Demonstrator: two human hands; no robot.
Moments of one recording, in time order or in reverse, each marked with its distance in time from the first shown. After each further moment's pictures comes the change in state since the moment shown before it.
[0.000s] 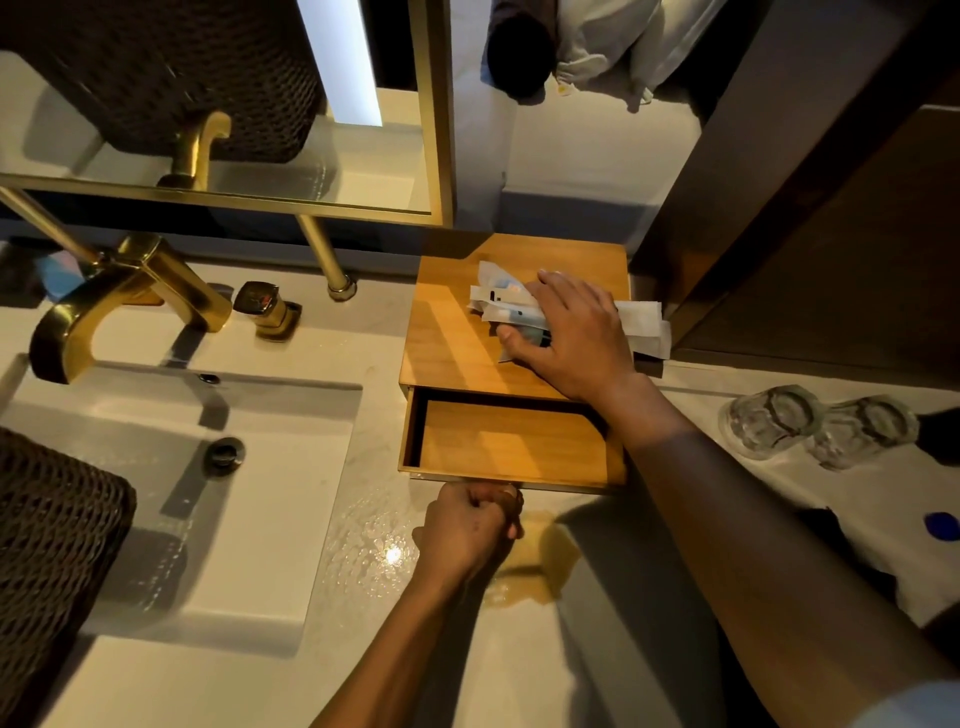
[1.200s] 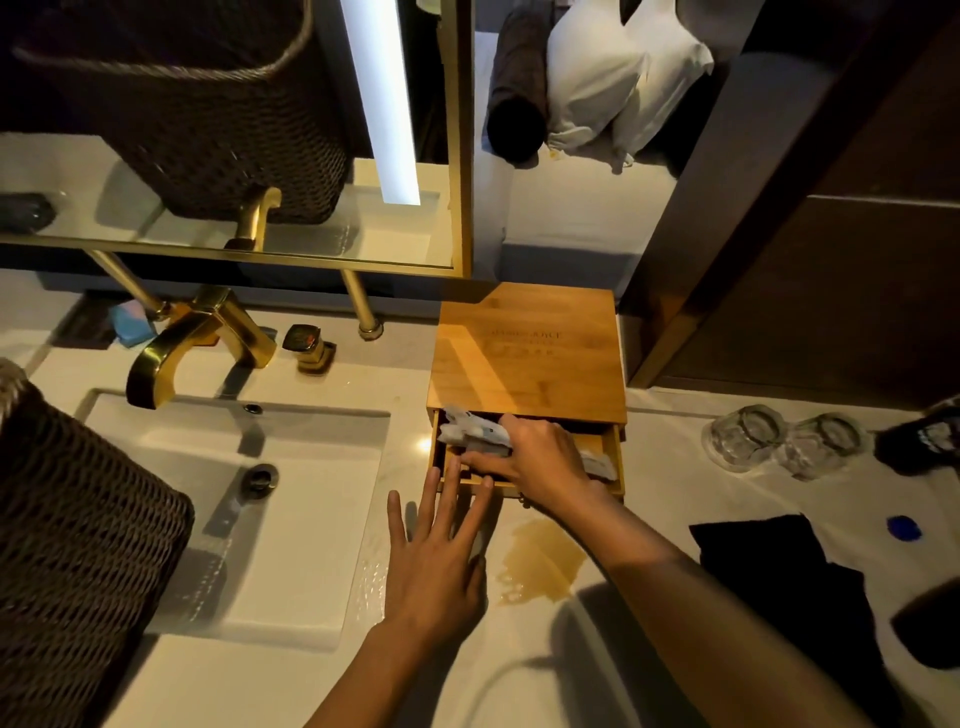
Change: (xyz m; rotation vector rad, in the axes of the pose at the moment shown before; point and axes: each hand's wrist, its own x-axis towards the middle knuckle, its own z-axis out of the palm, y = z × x) left_hand -0.016 -0.072 -0.035 1.090 0.259 0.553; right_hand -0.081 -0.087 0.008 0.094 -0.225 0.097
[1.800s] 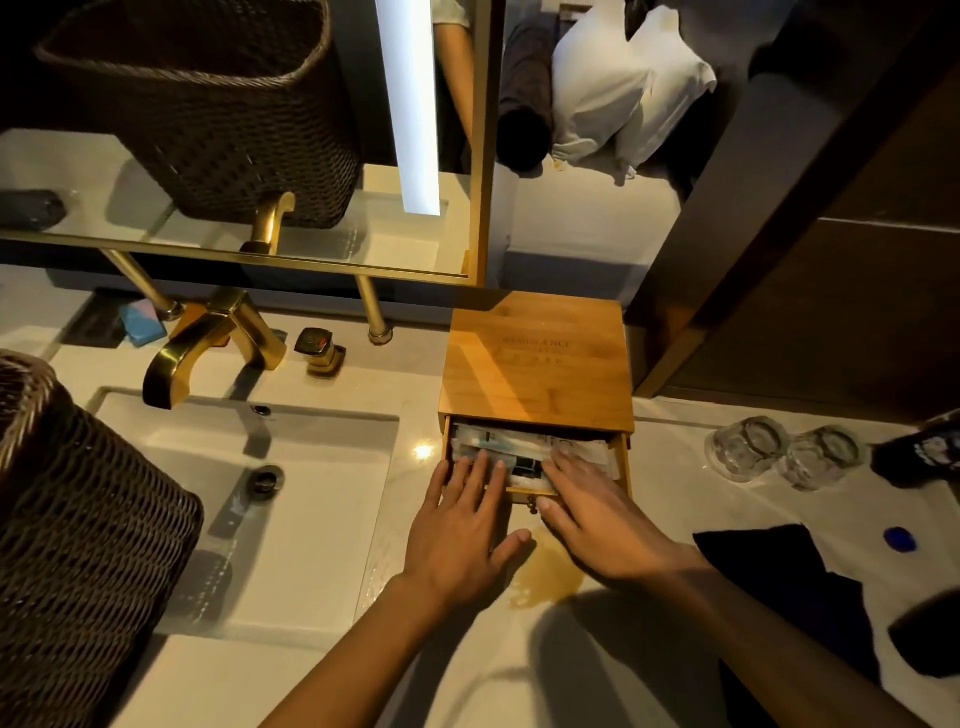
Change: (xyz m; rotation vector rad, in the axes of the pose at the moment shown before) left_hand 0.034 -0.001 -0.029 0.014 -0.081 0.133; right_hand -0.076 0.028 -0.031 0.030 -0.329 0.043
